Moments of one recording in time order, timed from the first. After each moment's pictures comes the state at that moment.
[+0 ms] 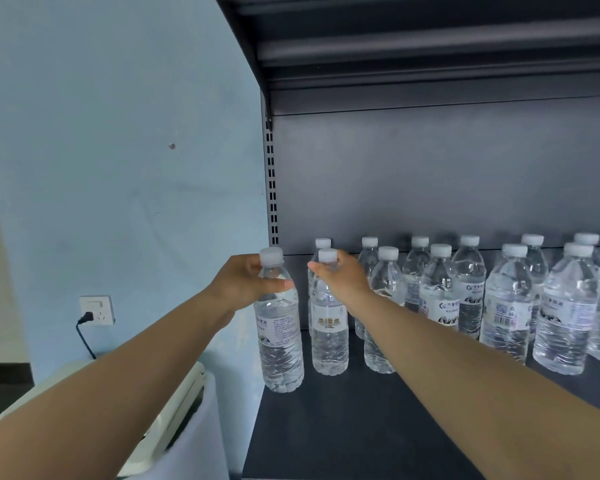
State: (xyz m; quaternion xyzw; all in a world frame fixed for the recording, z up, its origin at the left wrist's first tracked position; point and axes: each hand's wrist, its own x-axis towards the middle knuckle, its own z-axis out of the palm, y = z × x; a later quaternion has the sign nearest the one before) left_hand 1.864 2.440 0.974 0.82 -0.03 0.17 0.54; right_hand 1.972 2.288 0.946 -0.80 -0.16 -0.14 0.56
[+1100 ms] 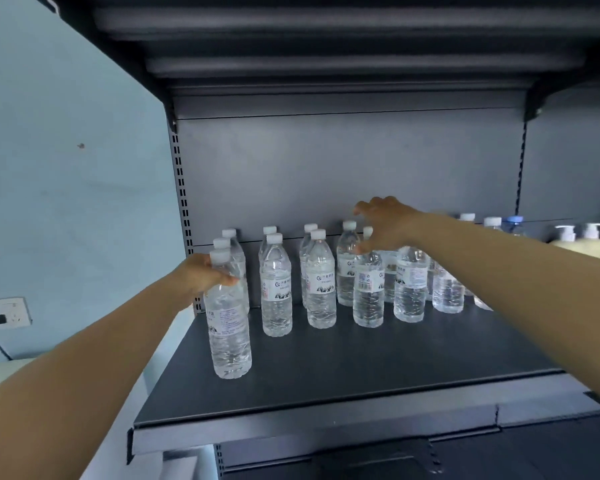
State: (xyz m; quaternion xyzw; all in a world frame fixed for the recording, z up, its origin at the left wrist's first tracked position) left_hand 1.849 2.327 0.970 0.85 0.05 0.12 0.51; right_hand 1.874 2.024 1.038 -0.98 -0.15 -0.16 -0.02
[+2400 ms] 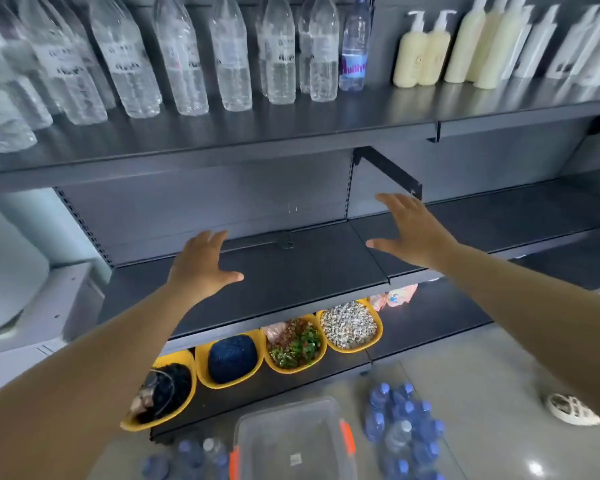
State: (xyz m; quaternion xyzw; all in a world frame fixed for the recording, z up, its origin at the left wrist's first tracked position) left_hand 1.687 2.018 0.672 0.99 -0.05 0.00 0.15; right_hand 1.661 1.674 0.717 -0.99 -0.06 -0.07 0.14
